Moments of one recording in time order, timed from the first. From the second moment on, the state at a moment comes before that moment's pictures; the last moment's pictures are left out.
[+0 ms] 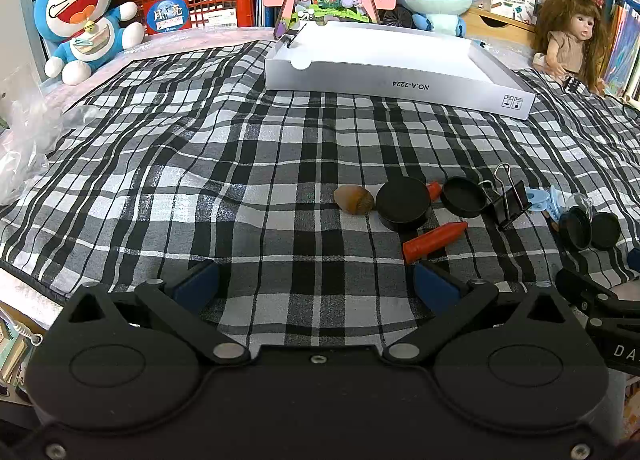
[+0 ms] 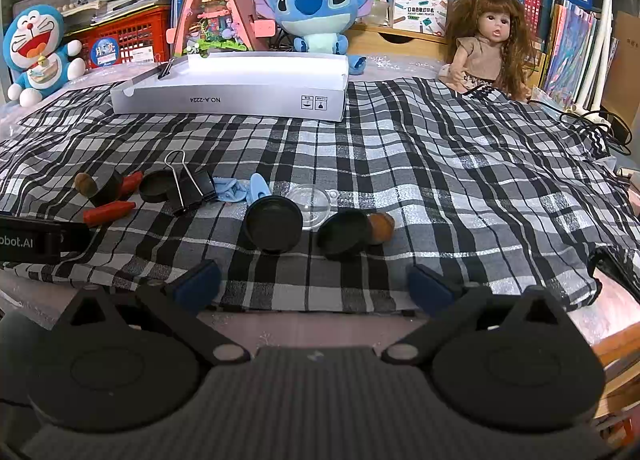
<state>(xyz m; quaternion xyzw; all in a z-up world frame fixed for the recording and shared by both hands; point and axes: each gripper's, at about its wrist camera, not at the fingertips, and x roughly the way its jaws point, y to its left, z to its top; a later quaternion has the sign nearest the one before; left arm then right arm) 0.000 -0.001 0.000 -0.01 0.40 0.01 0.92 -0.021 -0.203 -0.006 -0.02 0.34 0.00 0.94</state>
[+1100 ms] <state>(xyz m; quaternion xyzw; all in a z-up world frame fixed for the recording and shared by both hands) 0.000 -0.001 0.000 -0.01 0.40 0.01 0.92 -0.023 -0.205 -0.005 -0.02 0.33 0.00 0.94</state>
